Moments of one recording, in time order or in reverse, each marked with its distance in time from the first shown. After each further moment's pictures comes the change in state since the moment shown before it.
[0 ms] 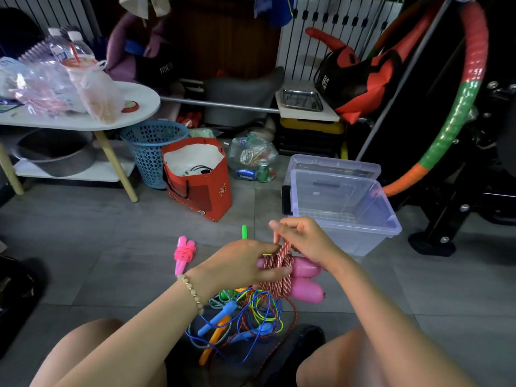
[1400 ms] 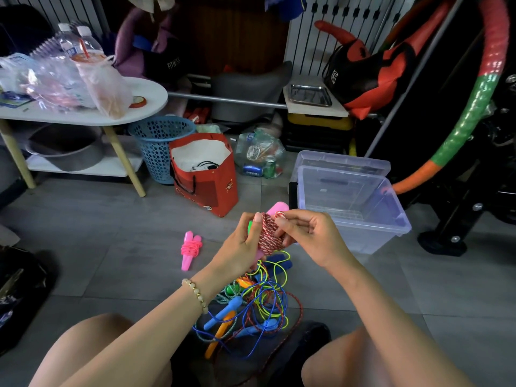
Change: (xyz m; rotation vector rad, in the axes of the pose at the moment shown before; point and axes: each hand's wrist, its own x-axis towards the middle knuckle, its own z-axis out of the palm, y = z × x) left_hand 0.004 -0.004 0.008 -0.590 0.398 -0.323; right_hand -0.008 -0.006 0.012 0.207 0.143 -0.094
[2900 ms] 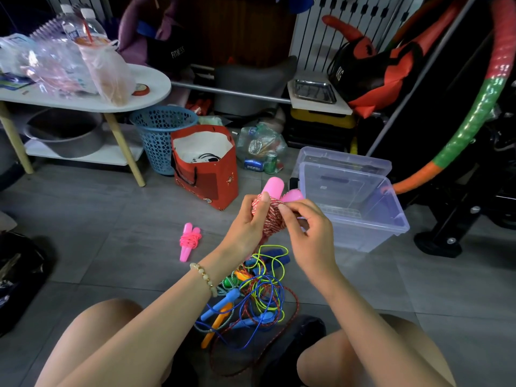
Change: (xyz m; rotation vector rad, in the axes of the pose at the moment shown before) left_hand 0.010 0.014 0.005 -0.380 0.084 -0.066; right_hand -0.006 0.007 0.028 -0.386 0.359 -0.265
